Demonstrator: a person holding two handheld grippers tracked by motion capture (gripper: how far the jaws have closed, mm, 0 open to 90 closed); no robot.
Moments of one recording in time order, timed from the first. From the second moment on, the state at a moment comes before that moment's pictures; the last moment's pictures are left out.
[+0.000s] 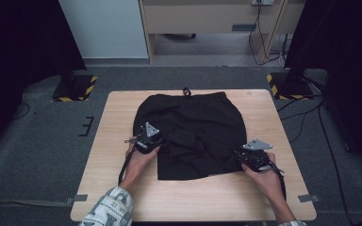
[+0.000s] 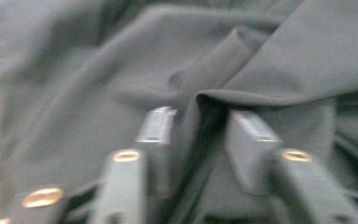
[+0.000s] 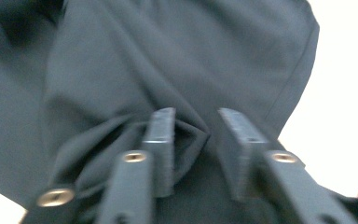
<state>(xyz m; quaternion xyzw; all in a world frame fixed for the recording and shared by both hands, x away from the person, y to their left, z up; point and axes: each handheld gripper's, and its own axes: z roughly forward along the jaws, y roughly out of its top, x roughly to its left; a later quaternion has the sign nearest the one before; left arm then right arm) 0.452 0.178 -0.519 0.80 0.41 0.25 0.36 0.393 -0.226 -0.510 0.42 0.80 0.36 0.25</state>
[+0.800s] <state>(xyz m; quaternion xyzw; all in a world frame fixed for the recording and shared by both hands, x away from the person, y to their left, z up) 0.372 0.170 -0.532 0.84 0.36 0.17 0.37 0.357 -0.188 -0.494 0.38 0.80 0.40 0.25</state>
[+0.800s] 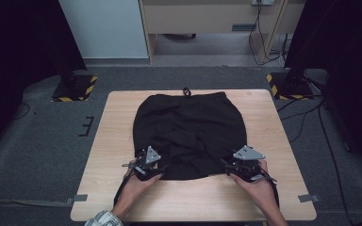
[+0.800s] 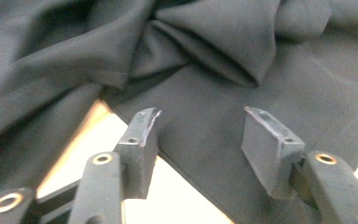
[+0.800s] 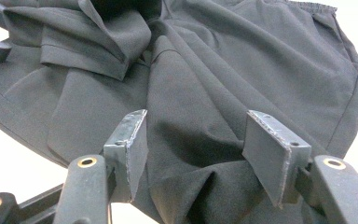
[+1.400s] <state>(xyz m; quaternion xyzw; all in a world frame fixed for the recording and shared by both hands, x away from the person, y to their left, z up) 0.346 0.184 -0.522 0.87 0.34 0.14 0.34 0.358 -0.183 -0.496 0.37 0.80 0.39 0.25</state>
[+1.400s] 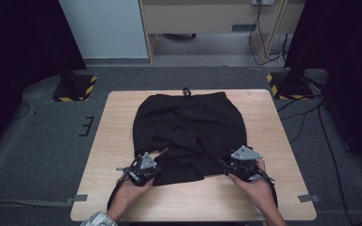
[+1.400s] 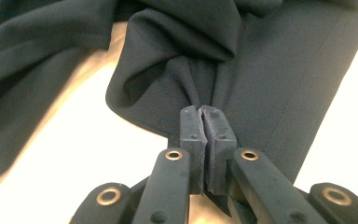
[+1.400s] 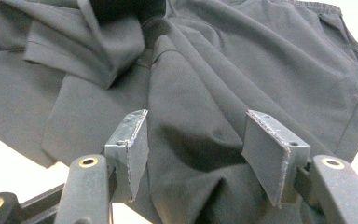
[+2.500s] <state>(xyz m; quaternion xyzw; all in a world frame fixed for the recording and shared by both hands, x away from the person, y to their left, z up) 0.348 0.187 -0.506 0.85 0.31 0.20 0.37 0.393 -0.086 -0.501 0.35 0.83 0.41 0.16</state>
